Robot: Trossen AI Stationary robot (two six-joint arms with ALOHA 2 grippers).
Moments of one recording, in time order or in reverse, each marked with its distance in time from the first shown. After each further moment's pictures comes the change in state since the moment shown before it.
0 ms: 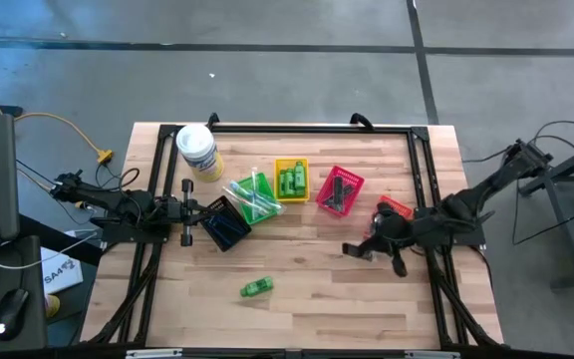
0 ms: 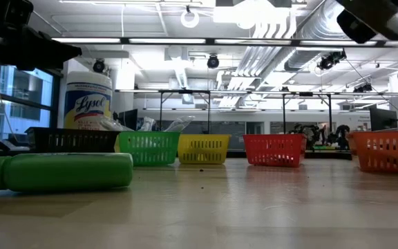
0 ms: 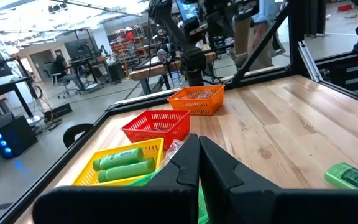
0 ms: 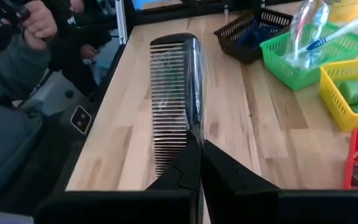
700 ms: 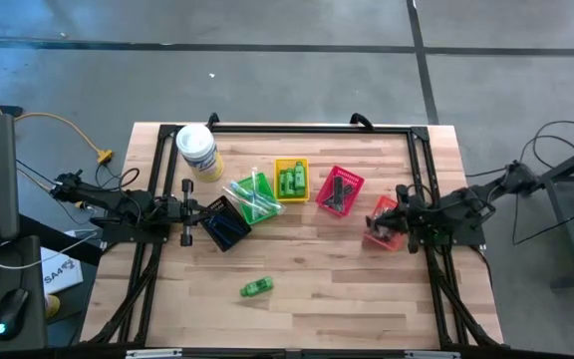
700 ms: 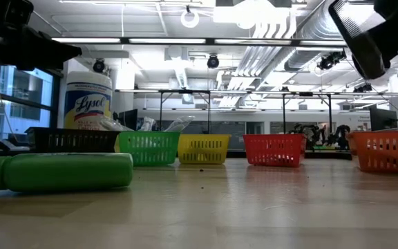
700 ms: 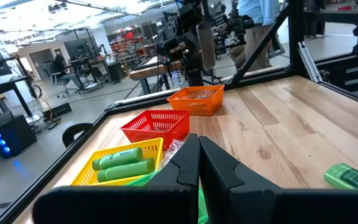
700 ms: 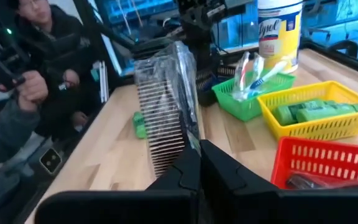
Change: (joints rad) left arm 0.000 0.000 0.000 0.000 0.000 -0.006; right arm -0.129 -0.652 -0.410 0.073 0.033 -0.125
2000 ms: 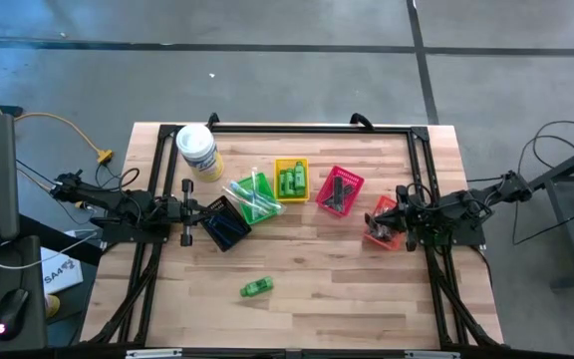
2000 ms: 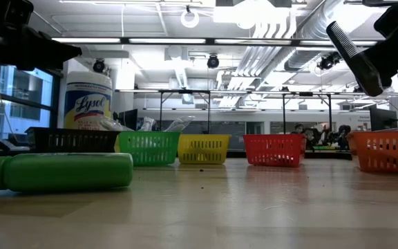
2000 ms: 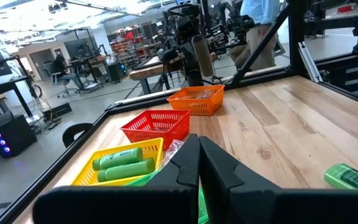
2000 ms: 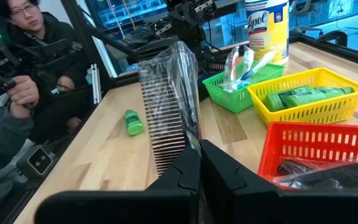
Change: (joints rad) left arm 0.000 0.000 0.000 0.001 0.000 0.000; right arm -0.069 -0.204 -0.121 -0.037 -0.037 0.014
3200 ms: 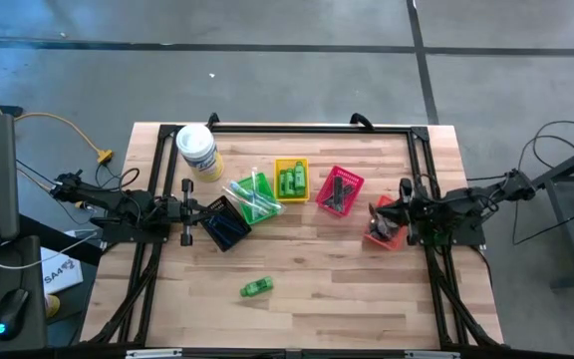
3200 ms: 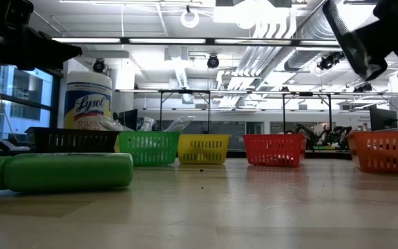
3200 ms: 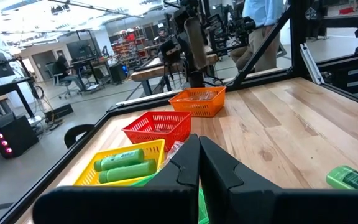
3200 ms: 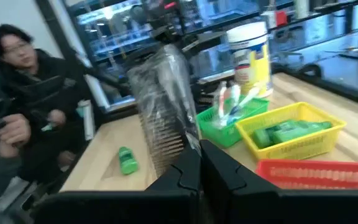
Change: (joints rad) left arm 0.000 0.000 -0.002 0.020 -0.004 0.003; right arm -0.001 0.046 0.052 0.100 0.071 -0.010
